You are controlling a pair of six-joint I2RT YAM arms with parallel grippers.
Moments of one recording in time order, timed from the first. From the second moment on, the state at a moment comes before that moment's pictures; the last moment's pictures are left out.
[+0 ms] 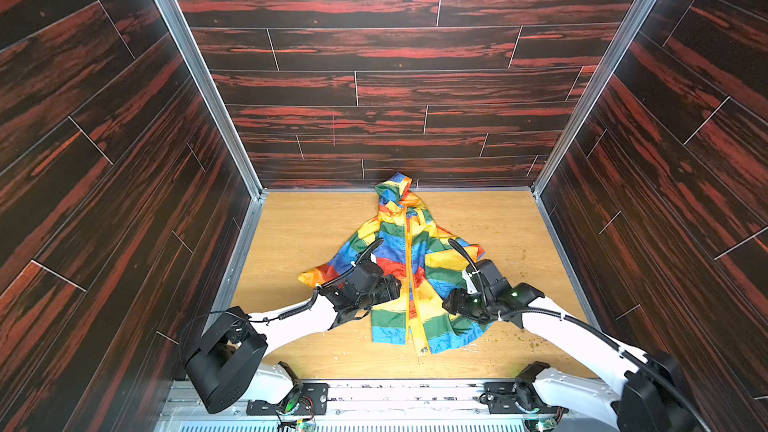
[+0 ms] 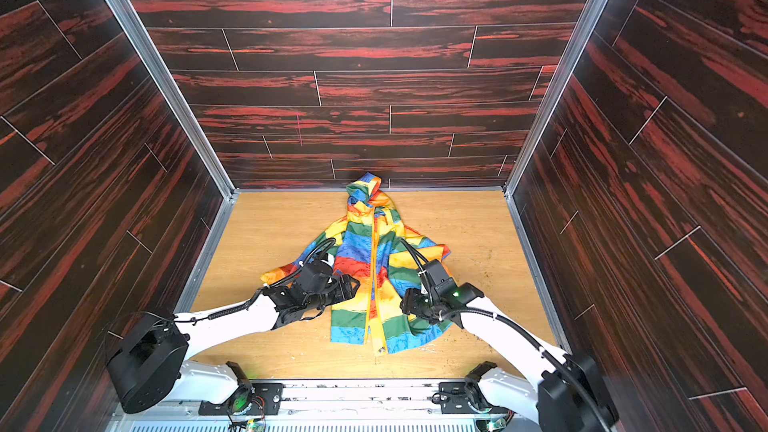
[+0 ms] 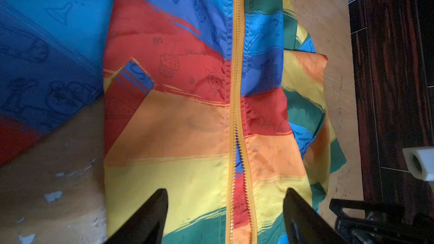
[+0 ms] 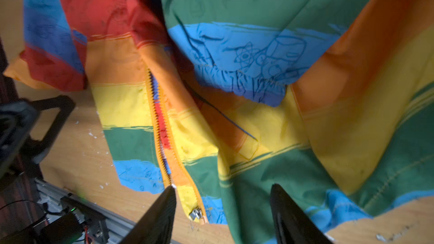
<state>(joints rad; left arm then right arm) -0.75 1.41 0.68 0.01 0.02 -0.93 0.62 1.10 0.67 -0.63 -0.18 0.78</state>
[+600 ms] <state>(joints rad) -0.82 1.46 0.68 0.06 0.02 -0.96 0.92 0.89 0.49 -0.68 -0.13 1.11</state>
